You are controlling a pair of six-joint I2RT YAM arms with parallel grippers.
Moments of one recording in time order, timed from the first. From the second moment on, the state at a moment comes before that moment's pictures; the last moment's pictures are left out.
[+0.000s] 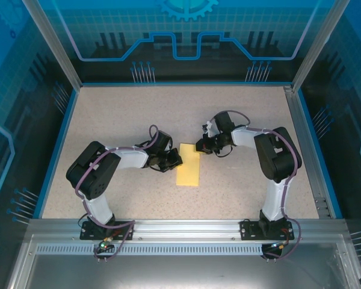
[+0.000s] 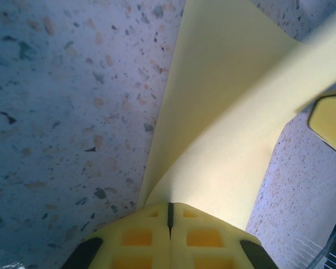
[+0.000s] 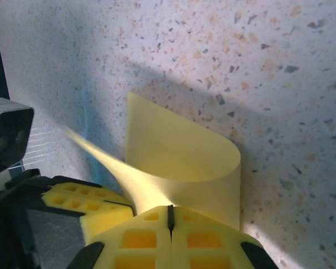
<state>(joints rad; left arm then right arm) -0.54 1.78 0.83 -0.03 0.38 -1.00 0.36 1.97 1.12 -0.28 -0.71 0.49</state>
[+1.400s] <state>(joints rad) -0.54 1.78 0.83 -0.03 0.38 -1.00 0.32 2.06 1.27 -0.37 -0.73 0.48</state>
